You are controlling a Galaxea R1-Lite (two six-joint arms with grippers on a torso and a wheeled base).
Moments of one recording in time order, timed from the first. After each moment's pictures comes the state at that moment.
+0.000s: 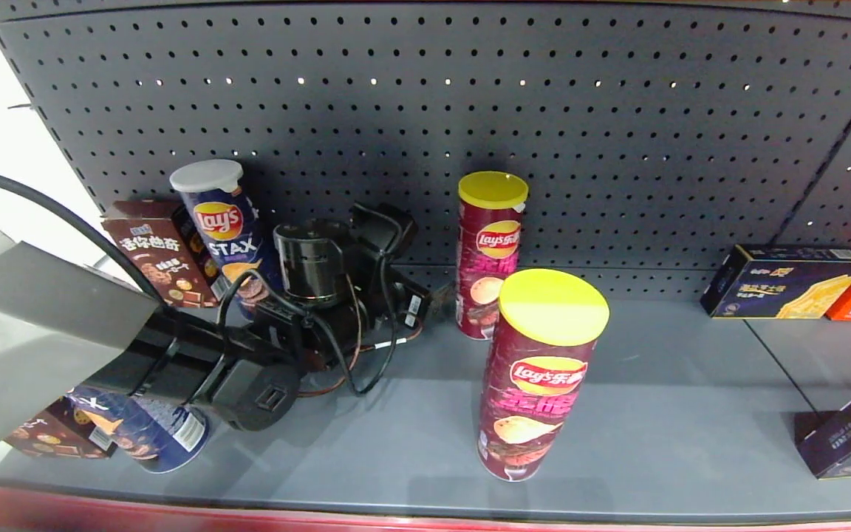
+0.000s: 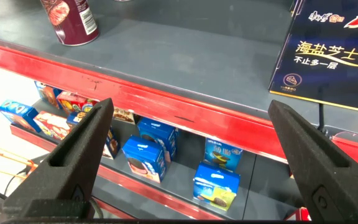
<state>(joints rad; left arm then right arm) -0.52 2.04 -1.06 -0.89 0.05 0.23 0.38 0.00 0.00 -0.01 0.00 -0.02</state>
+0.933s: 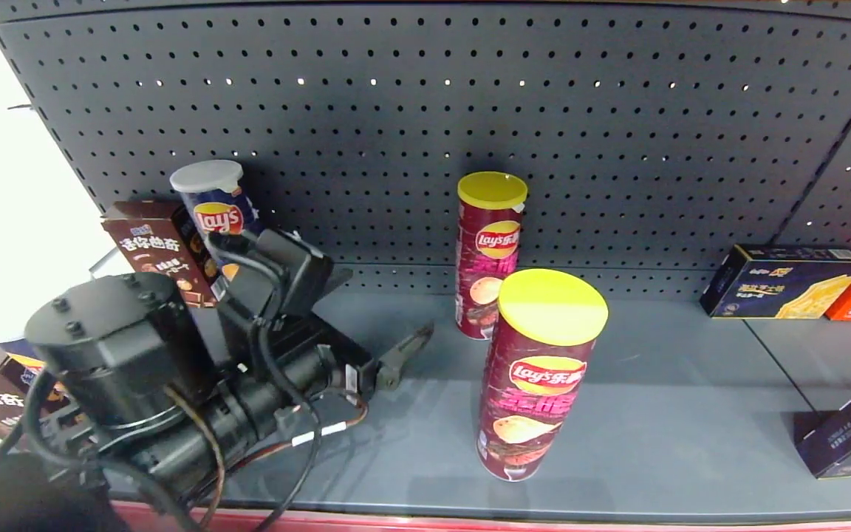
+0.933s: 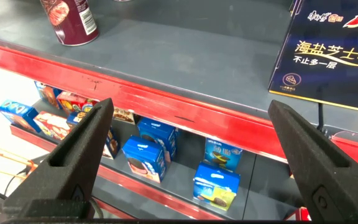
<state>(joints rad) -0.66 1.62 -0.52 -1.11 0.06 0.16 0.38 0.00 0.00 -0.01 0.00 -0.02</state>
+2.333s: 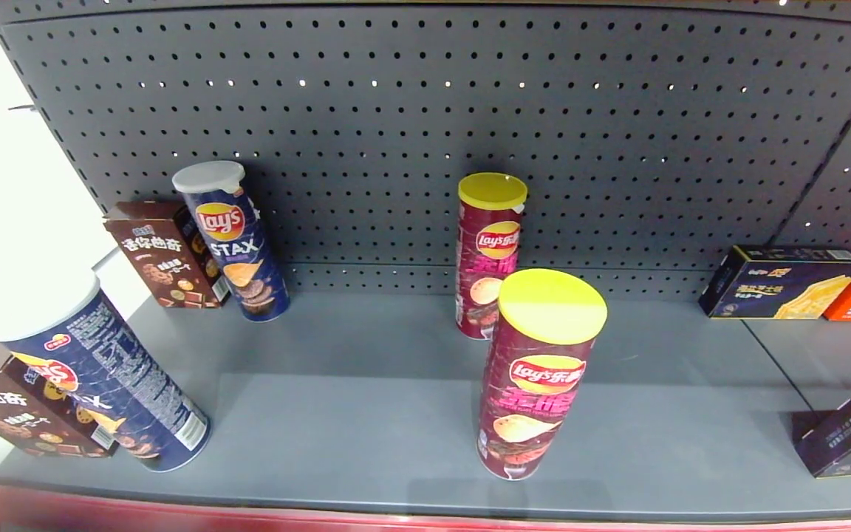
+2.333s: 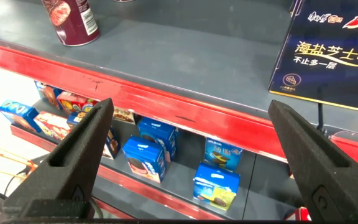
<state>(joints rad) -0.13 0.24 0.00 -0.12 -0.40 0.16 0.38 0.00 0.00 -0.01 0.00 -0.02</state>
